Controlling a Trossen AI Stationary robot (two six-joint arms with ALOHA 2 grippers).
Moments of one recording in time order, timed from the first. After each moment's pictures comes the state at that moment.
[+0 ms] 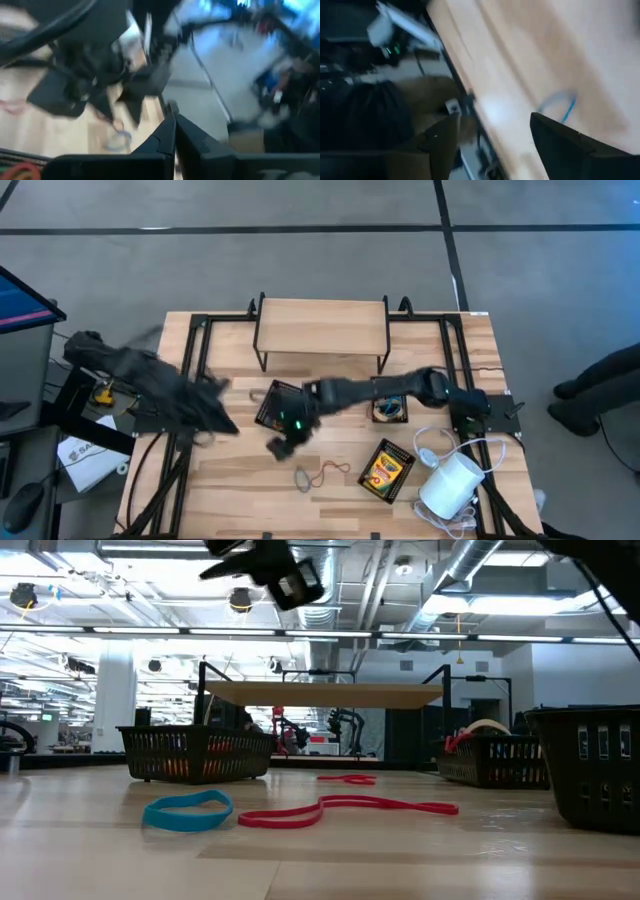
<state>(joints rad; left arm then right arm) -0.45 0.85 1.07 -0.62 0.03 -0.44 0.15 2.34 2.33 -0.94 -0.44 0.95</state>
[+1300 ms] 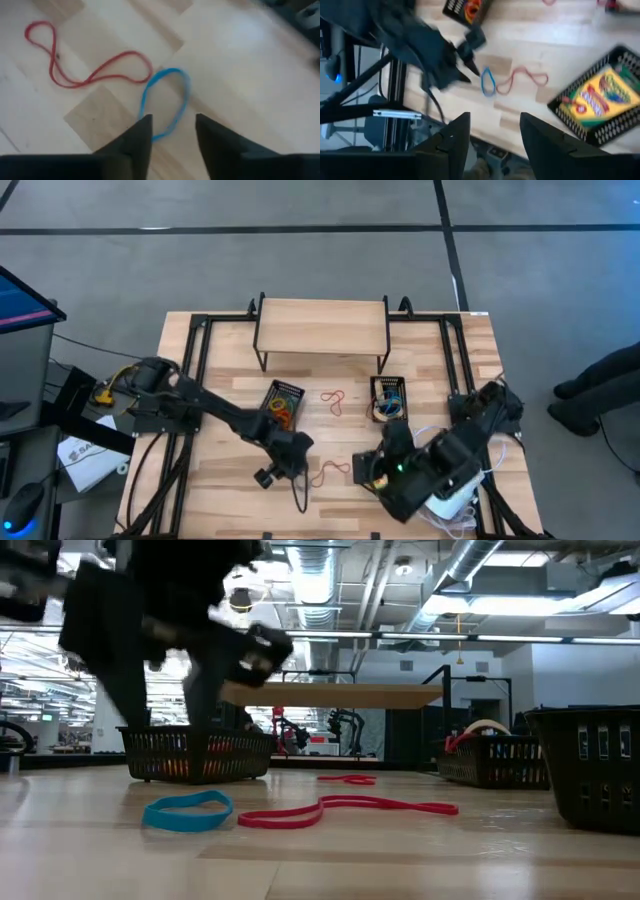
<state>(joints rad) -0.36 1.78 1.06 -0.33 0.25 0.36 0.68 1.96 2.33 -1.57 0.50 2.04</state>
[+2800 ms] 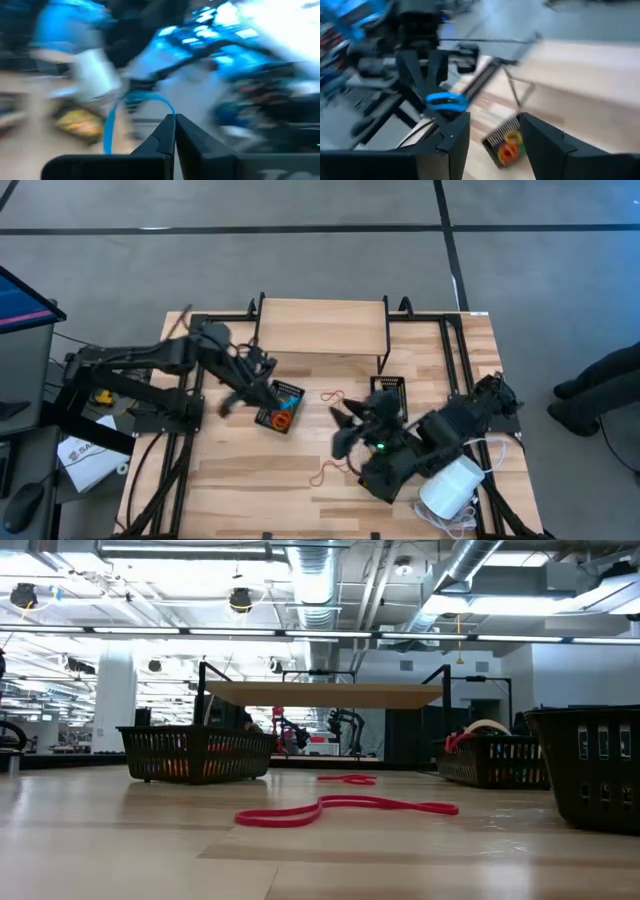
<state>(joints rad) 0.04 1.07 1.06 -0.17 0.65 -0.40 0.57 1.95 2.33 -1.26 1.12 1.28</state>
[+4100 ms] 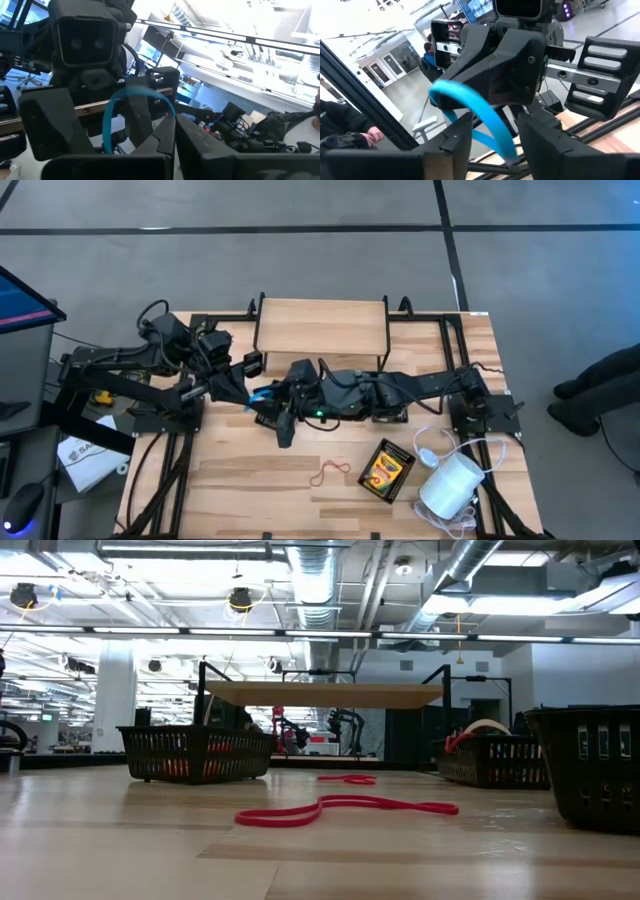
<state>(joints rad) 0.00 1.00 1.06 0.30 0.68 -0.66 0.28 2.05 2.33 -0.35 0.39 0.54</state>
